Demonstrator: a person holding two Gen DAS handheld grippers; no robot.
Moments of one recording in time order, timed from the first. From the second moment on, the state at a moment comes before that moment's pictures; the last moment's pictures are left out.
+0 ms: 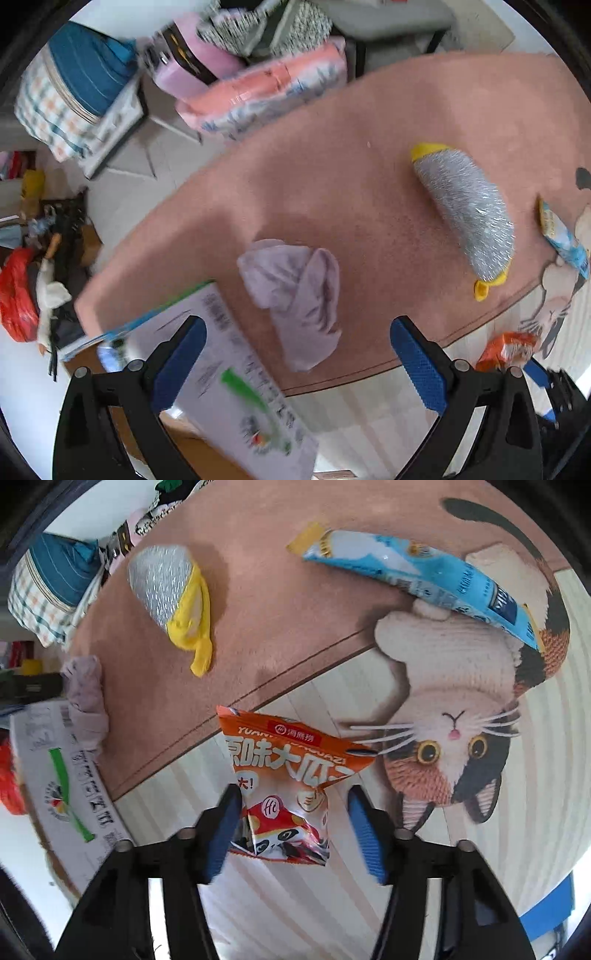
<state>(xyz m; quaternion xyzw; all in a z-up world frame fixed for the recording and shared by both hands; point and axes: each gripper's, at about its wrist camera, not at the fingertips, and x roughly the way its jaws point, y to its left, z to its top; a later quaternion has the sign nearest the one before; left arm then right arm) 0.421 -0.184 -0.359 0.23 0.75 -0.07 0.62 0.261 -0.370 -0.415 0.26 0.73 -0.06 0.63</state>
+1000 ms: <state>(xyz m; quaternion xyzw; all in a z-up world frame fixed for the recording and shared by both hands) 0.358 -0.130 -0.241 0.05 0.70 -0.12 0.70 0.262 -0.304 -0.319 0.20 0.69 -0.02 0.70</state>
